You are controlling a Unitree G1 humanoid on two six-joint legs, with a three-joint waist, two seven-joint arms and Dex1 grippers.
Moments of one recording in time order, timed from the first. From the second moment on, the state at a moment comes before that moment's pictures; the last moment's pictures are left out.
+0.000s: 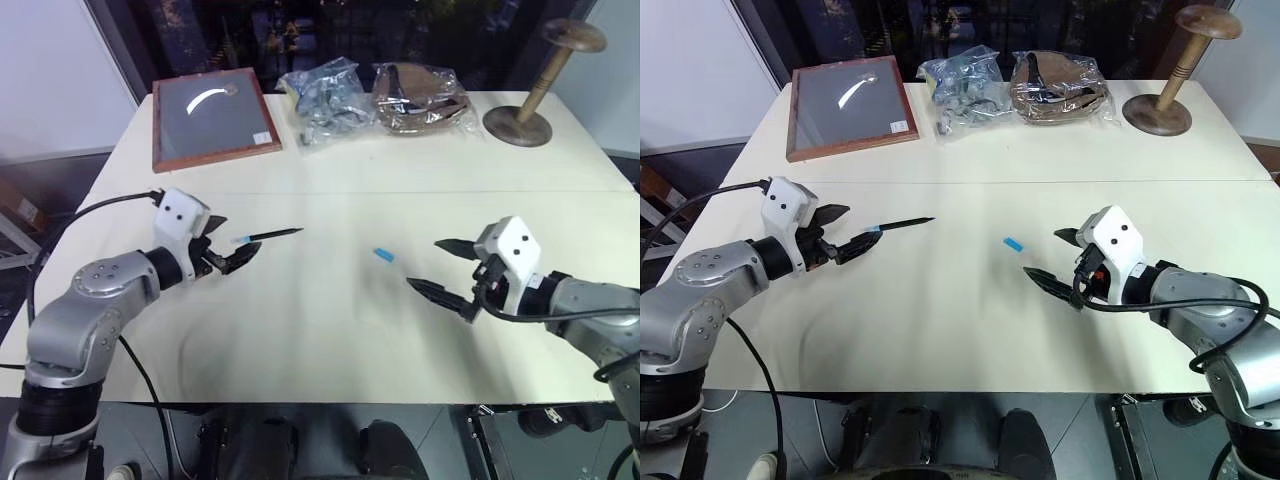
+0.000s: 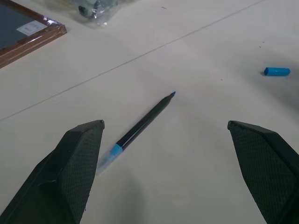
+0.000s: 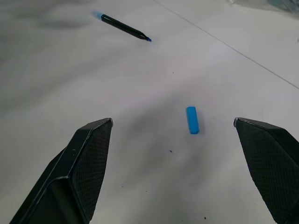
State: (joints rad) left arm -0.29 0.67 0.16 -0.43 -0.53 0.84 -0.54; right arm -0.09 -0.85 -0.23 -0.63 0.60 0.79 0.66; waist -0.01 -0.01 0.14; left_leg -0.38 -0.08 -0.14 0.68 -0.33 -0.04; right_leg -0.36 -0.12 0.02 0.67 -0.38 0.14
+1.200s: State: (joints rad) left arm -0.42 0.74 0.02 -0.11 -0.37 0.54 -0.80; right arm -0.06 -0.81 -0.22 -0.67 0.63 0.83 0.61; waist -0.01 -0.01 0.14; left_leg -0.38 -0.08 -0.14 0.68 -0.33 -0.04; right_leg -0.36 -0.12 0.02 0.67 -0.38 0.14
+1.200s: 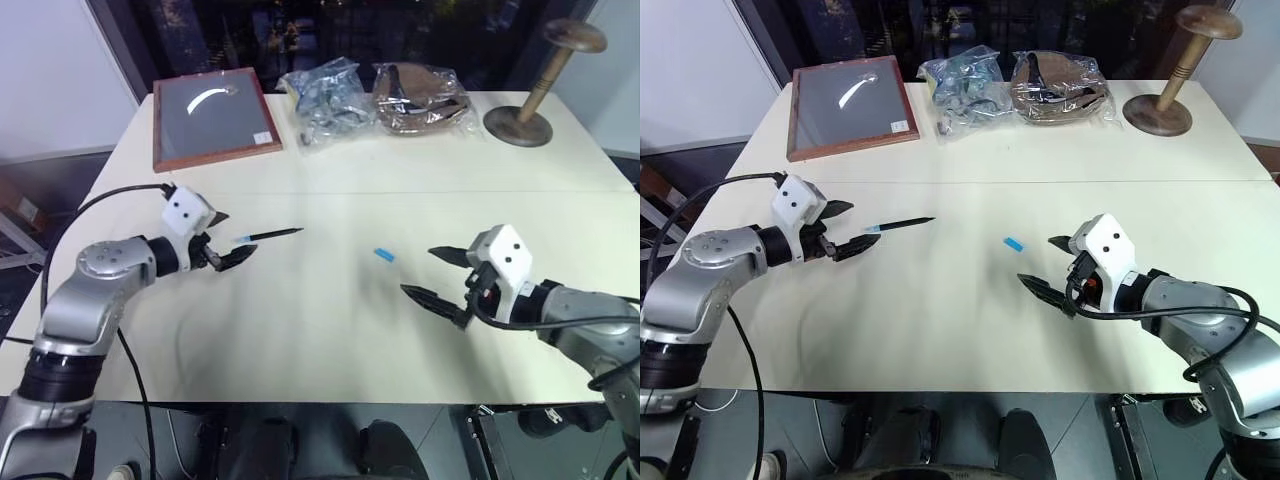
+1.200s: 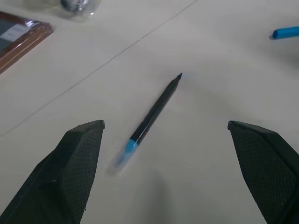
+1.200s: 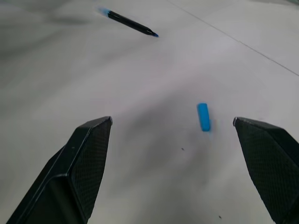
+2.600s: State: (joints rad) left arm -1.09 0.47 -0.16 1.25 0.06 -0.03 -1.14; right arm 0.10 -0.65 -0.25 -0.94 0.65 0.91 0.28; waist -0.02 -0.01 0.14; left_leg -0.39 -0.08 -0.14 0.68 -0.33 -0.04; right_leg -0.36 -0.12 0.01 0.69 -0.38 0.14
